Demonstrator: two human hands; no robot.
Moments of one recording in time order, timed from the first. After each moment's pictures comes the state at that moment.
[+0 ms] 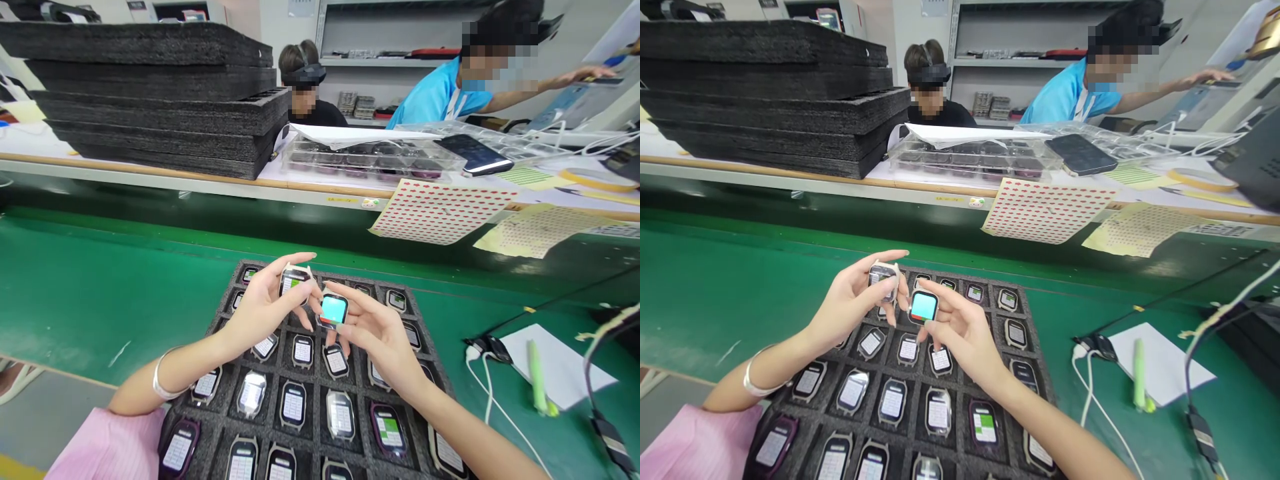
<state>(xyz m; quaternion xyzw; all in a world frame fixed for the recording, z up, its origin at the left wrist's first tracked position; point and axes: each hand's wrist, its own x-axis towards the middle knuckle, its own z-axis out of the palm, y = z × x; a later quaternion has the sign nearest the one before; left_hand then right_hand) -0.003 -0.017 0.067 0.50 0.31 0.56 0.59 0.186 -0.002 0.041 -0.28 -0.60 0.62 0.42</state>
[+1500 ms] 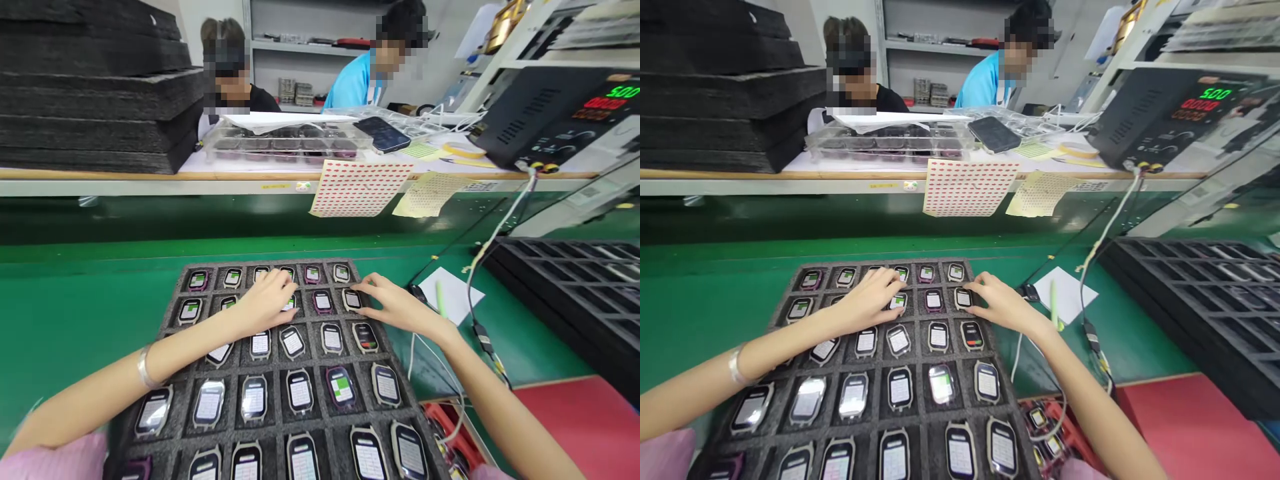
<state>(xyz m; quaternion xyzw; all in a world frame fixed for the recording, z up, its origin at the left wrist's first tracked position) 0.044 0.030 -0.001 0.93 0.35 0.10 0.04 0.353 0.030 0.005 -0.50 -0.85 0.15 0.03</state>
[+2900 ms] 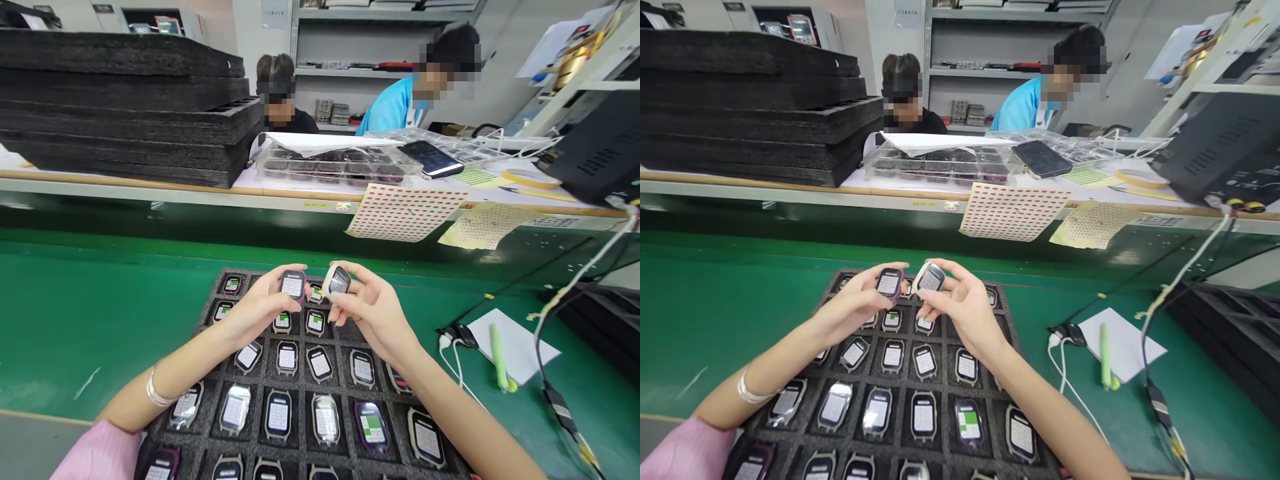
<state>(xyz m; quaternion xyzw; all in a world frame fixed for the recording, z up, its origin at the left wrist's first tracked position) 0.012 0.006 0.060 0.39 0.32 0.49 0.71 0.199 0.019 0.065 -0.33 -0.51 0.63 0.48</state>
